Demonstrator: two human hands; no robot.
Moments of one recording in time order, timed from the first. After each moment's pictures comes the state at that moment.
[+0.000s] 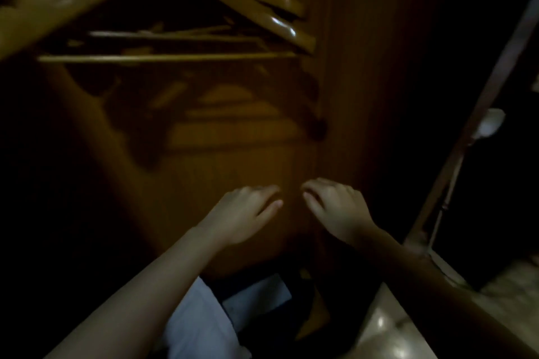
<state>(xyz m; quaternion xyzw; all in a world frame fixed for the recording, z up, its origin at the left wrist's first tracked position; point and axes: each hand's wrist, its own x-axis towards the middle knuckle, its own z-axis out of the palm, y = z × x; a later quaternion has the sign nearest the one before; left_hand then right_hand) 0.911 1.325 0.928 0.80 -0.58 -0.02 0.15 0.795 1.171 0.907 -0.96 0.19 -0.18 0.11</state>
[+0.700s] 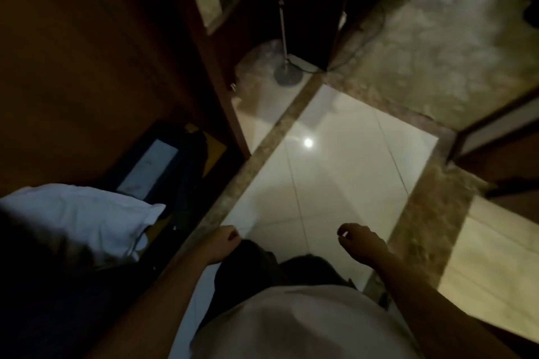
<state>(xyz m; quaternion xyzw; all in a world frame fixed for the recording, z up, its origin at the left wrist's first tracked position) 0.600 1.357 0.595 0.73 -0.45 -0.51 -0.04 0.295 1.273 0.604 -0.65 0.61 0.21 0.40</state>
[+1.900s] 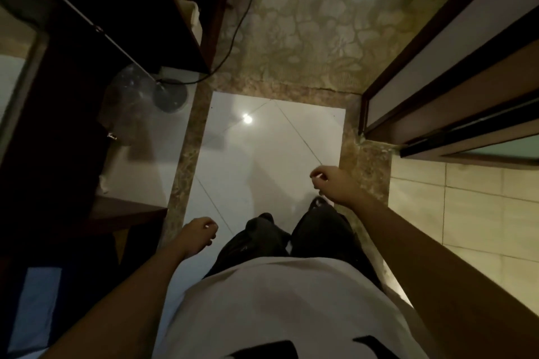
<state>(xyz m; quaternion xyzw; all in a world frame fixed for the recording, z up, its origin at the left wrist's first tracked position) 0.382 0.967 0.551 0.69 -0.44 -0.56 -0.10 0.058 0.922 0.599 -0.49 0.71 -0.01 0.51</state>
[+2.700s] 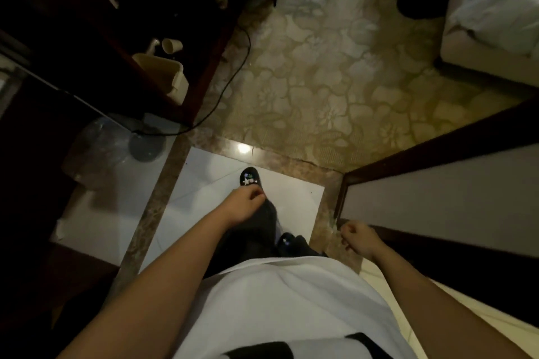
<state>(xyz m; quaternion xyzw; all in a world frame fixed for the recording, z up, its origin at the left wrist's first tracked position) 0.076 0.592 0.601 0.64 -0.52 -0.56 -0.03 -0.195 0.661 0.568 -0.38 0.75 0.06 0.54</state>
